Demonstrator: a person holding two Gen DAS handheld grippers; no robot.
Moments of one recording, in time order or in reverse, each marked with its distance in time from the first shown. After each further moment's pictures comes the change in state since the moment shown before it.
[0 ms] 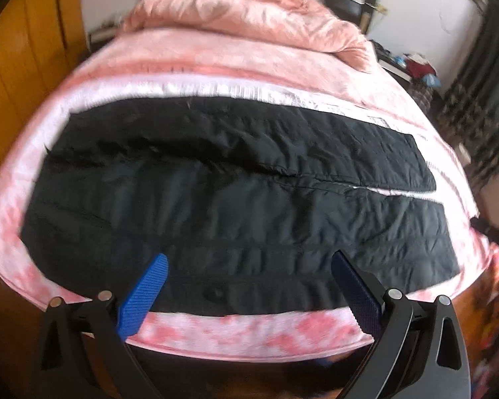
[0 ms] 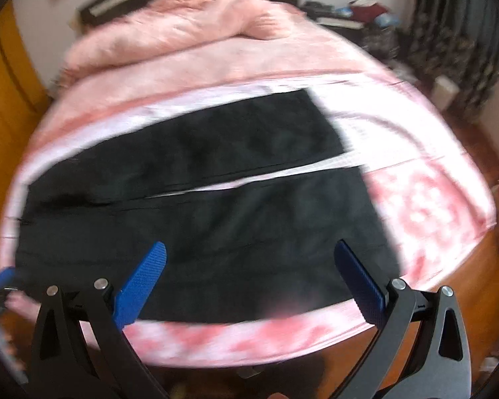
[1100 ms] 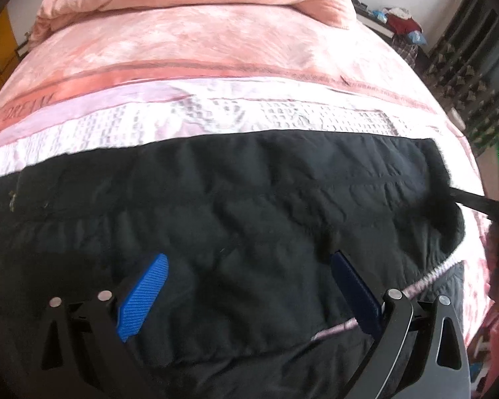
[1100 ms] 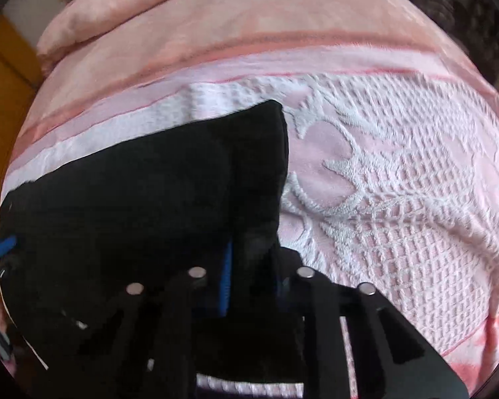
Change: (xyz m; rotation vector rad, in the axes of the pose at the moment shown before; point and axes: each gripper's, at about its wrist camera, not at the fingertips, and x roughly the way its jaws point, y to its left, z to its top) left arm 0.219 -0.158 0.167 0.190 0.139 -0.067; right arm 0.250 -0.128 0.176 -0.090 0.245 0.238
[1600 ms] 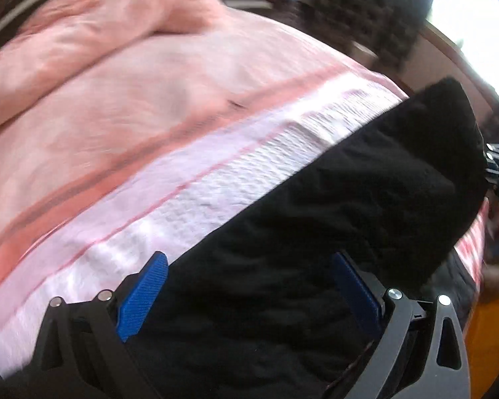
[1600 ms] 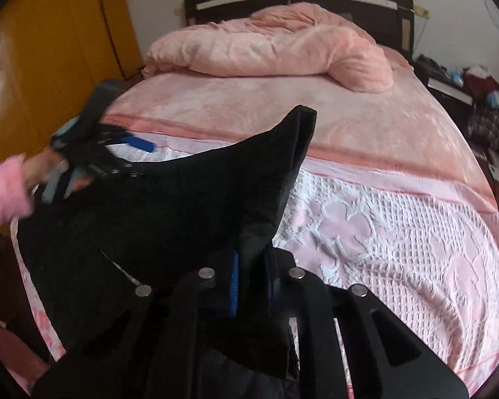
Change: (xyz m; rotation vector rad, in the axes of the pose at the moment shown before) left arm 0.021 -0.060 0.087 0.529 0.007 -0.253; right arm -0.131 0.044 -0.044 -0.382 -0.337 0.160
